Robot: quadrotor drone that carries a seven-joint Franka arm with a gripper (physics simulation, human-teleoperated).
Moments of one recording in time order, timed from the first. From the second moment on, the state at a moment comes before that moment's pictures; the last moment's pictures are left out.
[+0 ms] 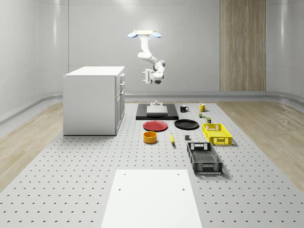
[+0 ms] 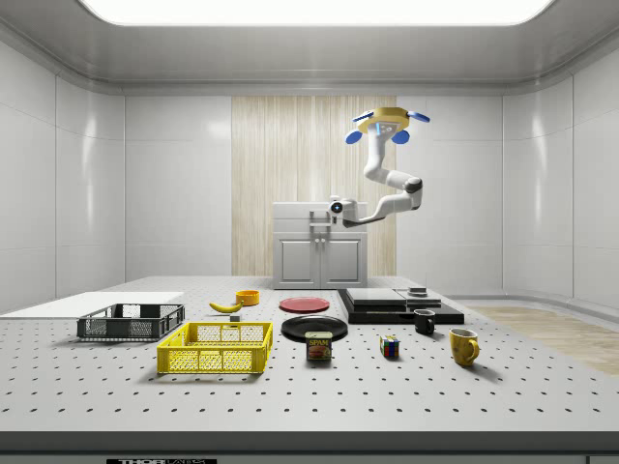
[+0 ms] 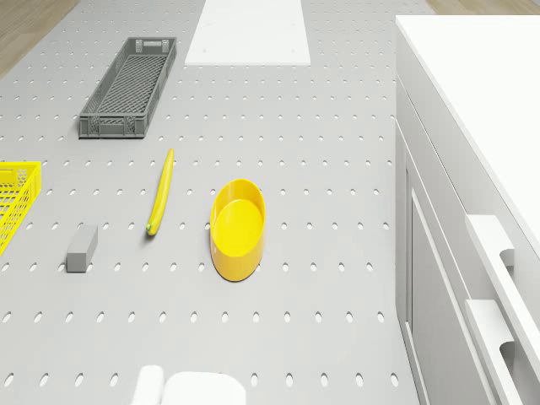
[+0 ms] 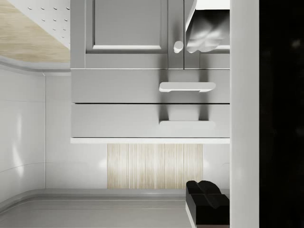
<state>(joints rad) 0.72 -1.18 -0.85 -2.50 0.79 1.82 0.84</state>
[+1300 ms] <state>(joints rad) 0.86 -1.04 -0.67 -2.56 1.03 2.08 0.72</state>
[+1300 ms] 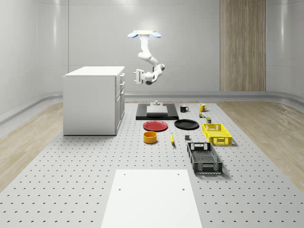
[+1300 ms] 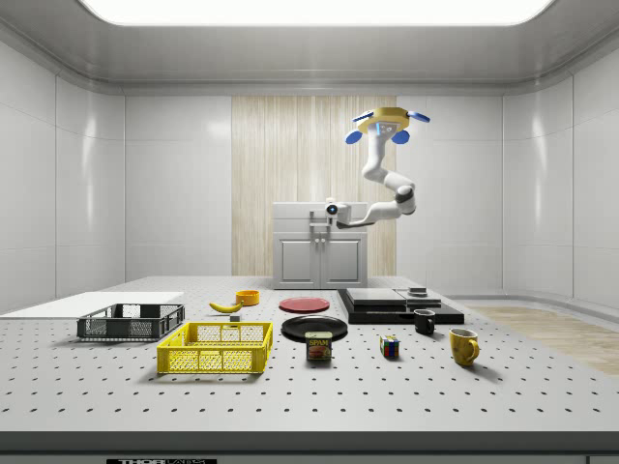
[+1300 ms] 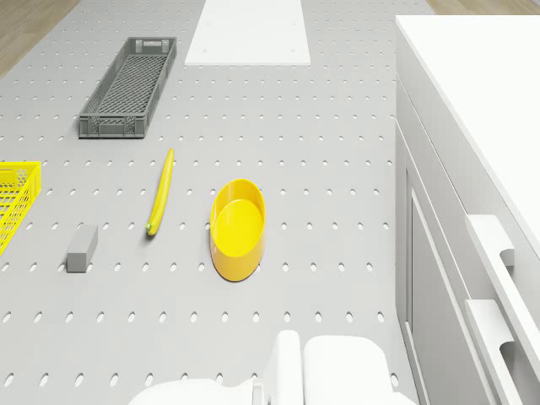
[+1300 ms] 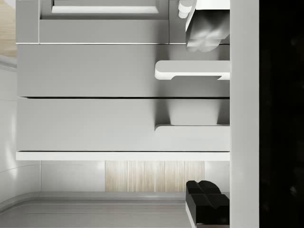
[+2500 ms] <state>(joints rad) 0.97 -0.86 -0.62 -2.53 1.24 2.18 0.56</state>
